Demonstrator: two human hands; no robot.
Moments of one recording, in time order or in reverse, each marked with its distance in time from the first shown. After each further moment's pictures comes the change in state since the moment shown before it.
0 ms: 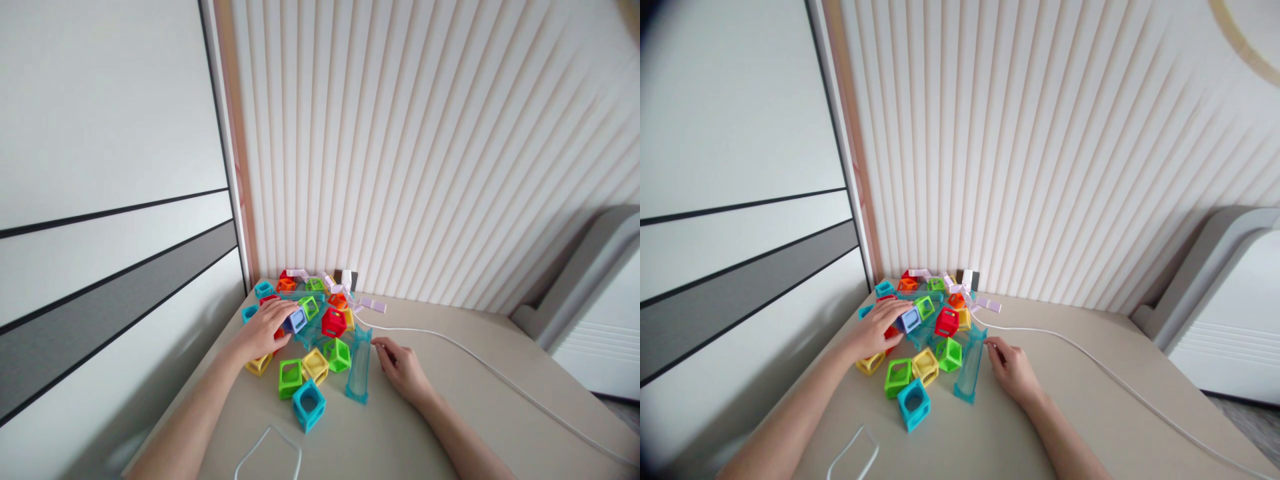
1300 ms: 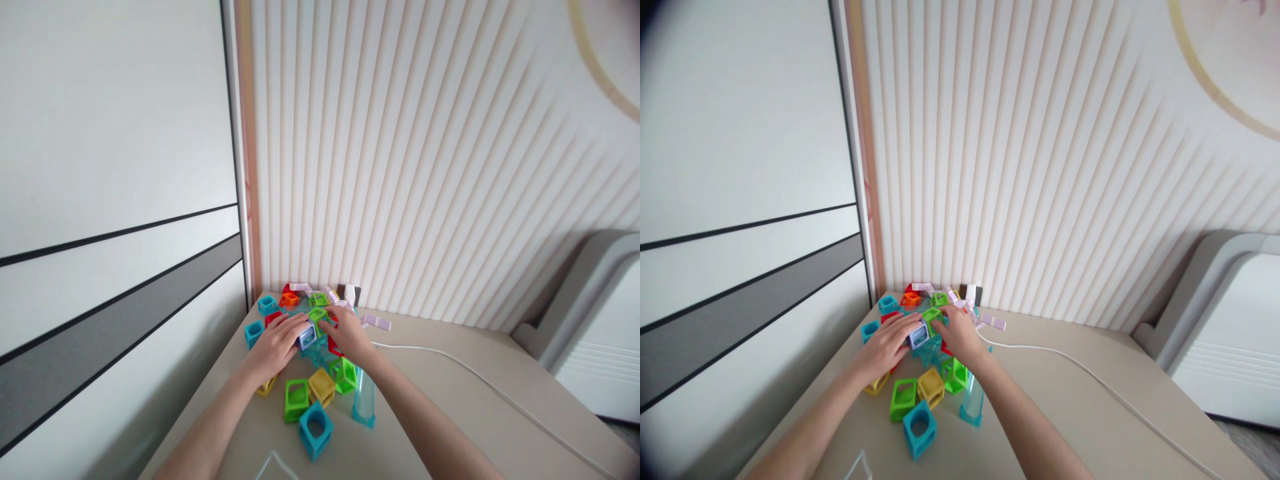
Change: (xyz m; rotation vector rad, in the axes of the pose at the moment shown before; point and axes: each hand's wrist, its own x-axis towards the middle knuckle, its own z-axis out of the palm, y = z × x) left_hand 0.005 0.009 0.006 0.027 0.090 0.052; right_hand 0.117 -0.116 0.041 -0.045 -0.015 -0.089
